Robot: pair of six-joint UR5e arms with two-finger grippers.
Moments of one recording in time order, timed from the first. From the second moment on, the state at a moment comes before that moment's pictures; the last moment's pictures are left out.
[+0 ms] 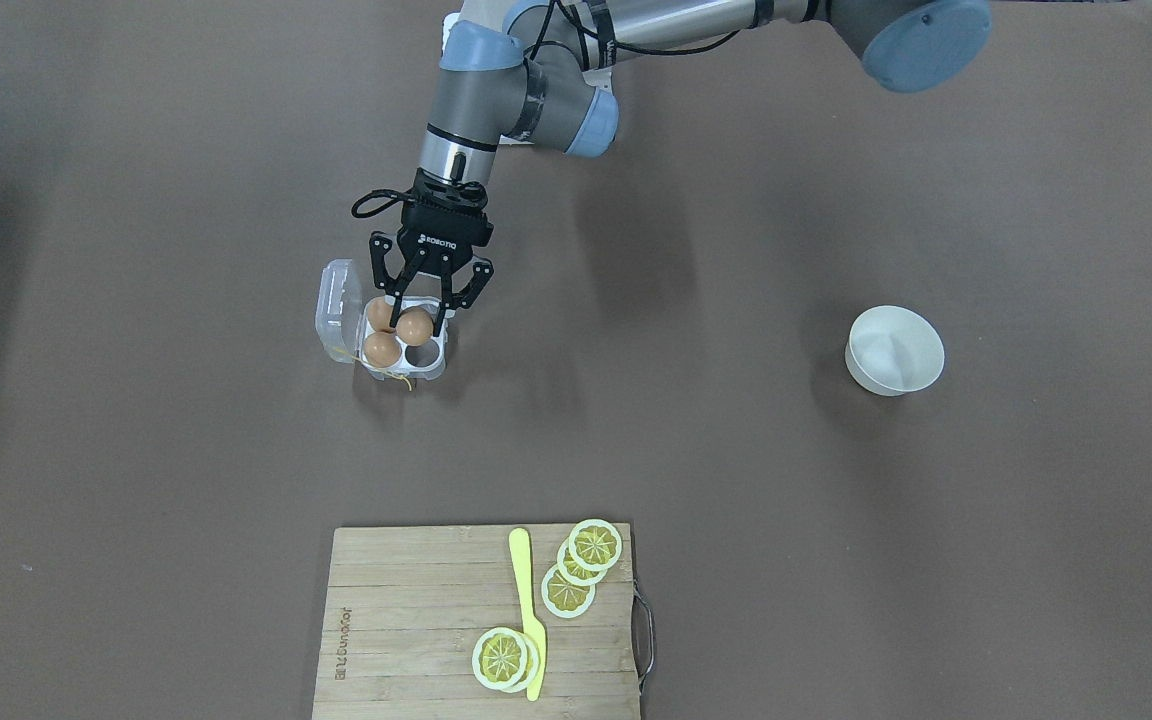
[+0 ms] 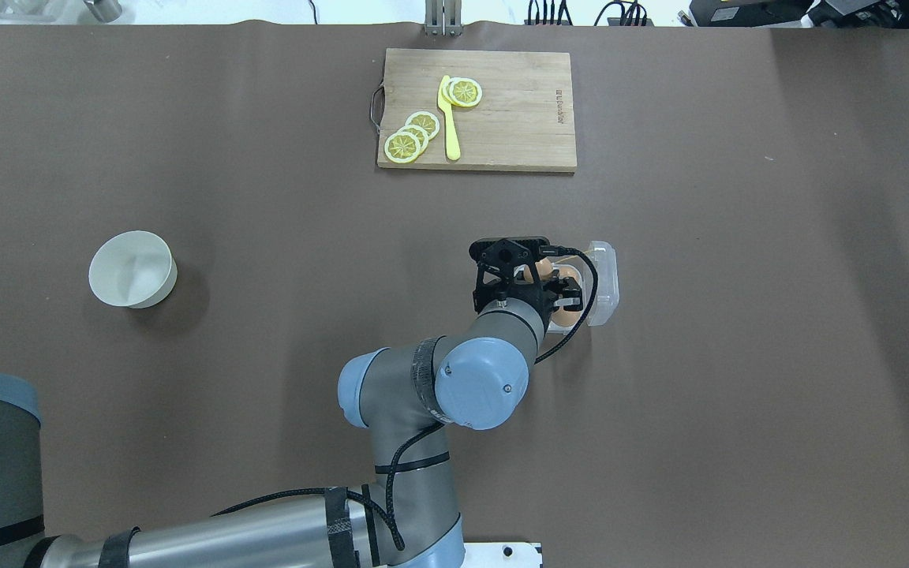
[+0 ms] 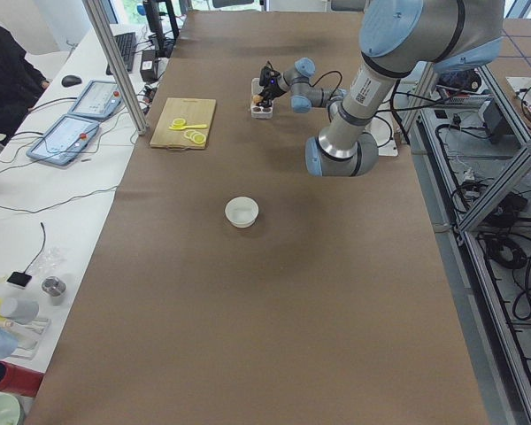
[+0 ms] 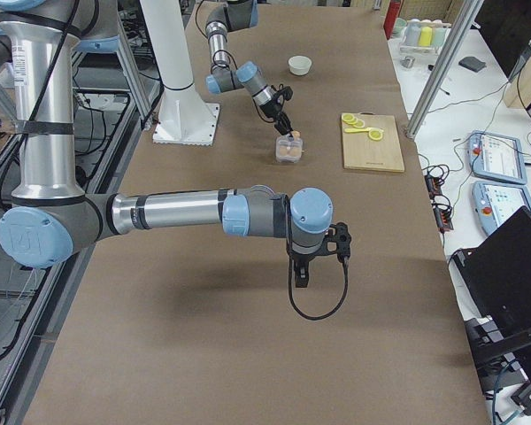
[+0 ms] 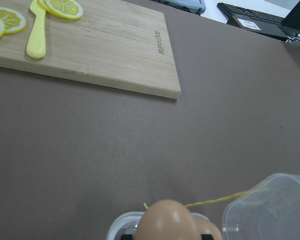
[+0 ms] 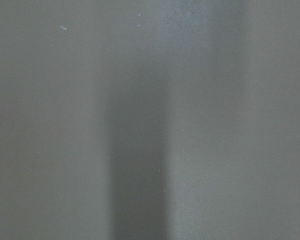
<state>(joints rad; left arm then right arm) -0.27 -2.51 -1.27 -2.20 -1.14 -1.33 1.59 -1.60 1.73 -1.69 2.48 -0.05</state>
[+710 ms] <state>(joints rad) -0.26 -2.49 -1.32 -2.20 -1.15 -1.33 1.59 -1.60 1.74 -1.69 2.48 -0.05</state>
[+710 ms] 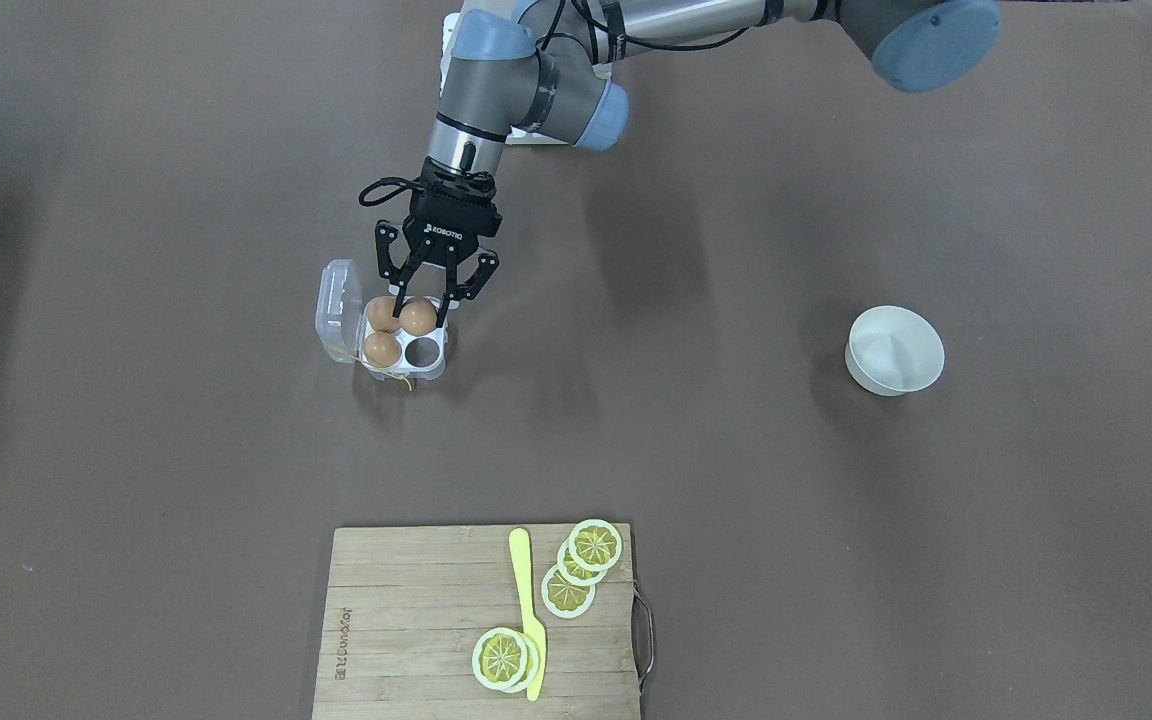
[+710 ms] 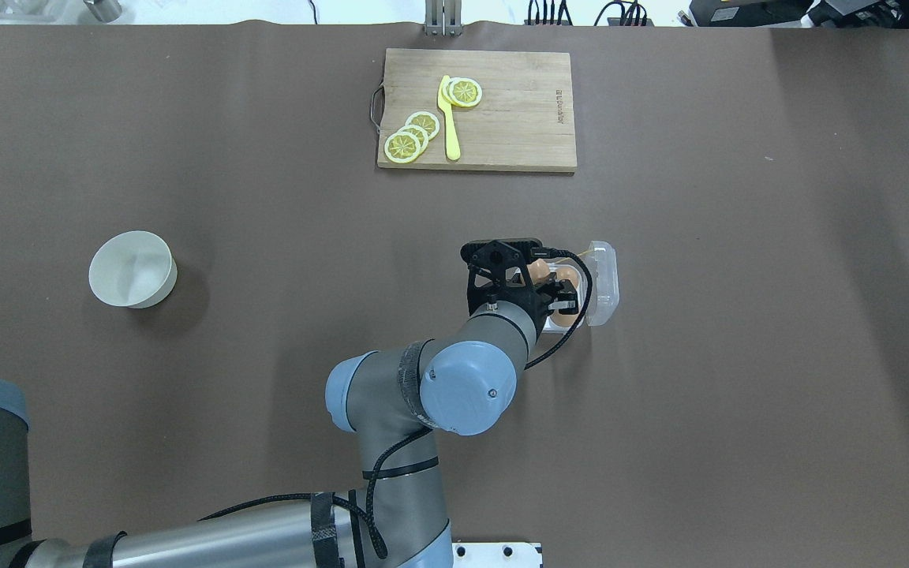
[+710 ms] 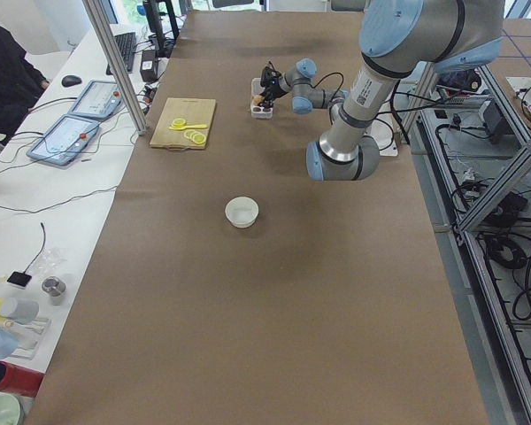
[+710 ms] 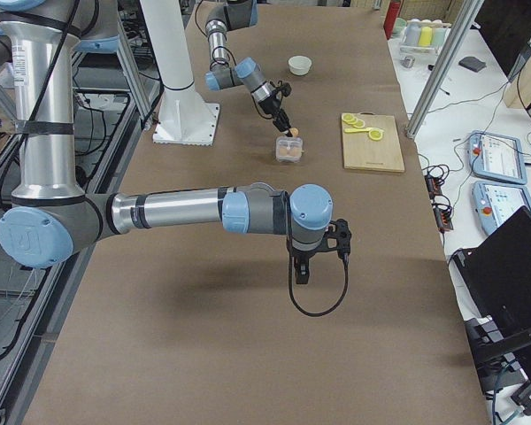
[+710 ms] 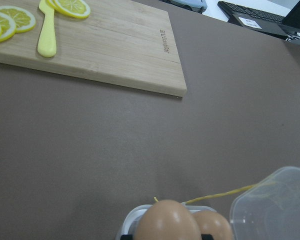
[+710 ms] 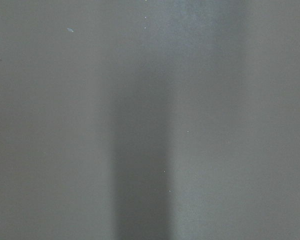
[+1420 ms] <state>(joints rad) -0.25 -2.49 -1.32 -2.20 -1.15 -1.33 1.59 -1.60 1.74 -1.69 2.48 -0.05</state>
